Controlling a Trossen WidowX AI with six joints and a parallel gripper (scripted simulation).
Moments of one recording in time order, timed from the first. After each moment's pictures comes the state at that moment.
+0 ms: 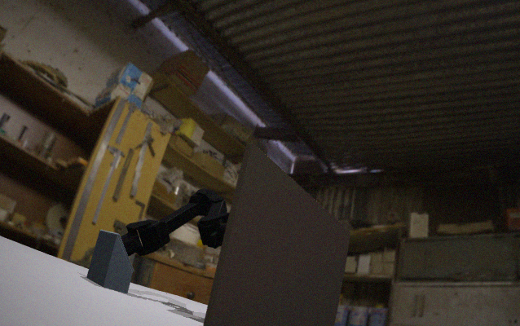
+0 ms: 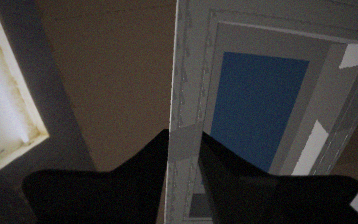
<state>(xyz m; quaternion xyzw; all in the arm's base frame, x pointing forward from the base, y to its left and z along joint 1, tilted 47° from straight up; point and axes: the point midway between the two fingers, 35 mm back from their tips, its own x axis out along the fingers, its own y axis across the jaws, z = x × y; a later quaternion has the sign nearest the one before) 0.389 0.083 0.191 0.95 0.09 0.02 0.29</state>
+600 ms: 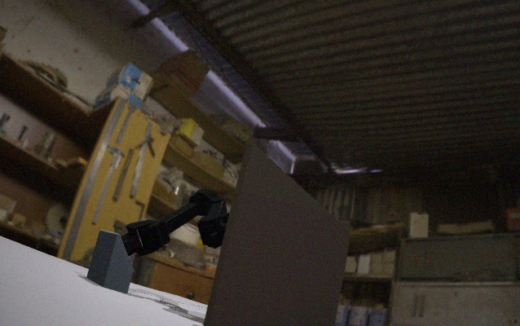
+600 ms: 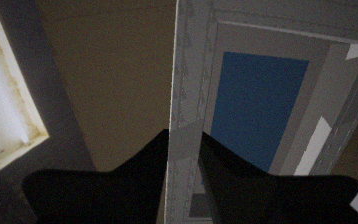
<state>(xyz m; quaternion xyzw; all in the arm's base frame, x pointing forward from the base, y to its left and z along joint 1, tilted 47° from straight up) 0.389 0.083 0.191 0.95 0.08 0.02 0.29</state>
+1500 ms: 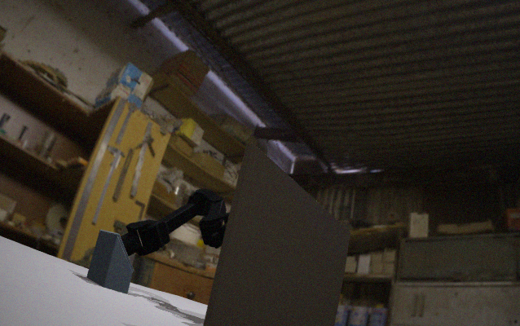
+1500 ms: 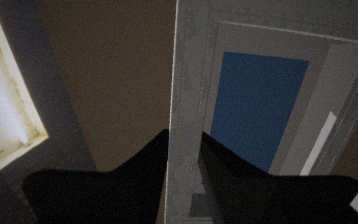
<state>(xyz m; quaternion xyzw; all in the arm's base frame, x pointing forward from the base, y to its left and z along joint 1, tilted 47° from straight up) 0.388 0.085 0.195 0.95 0.09 0.02 0.29</state>
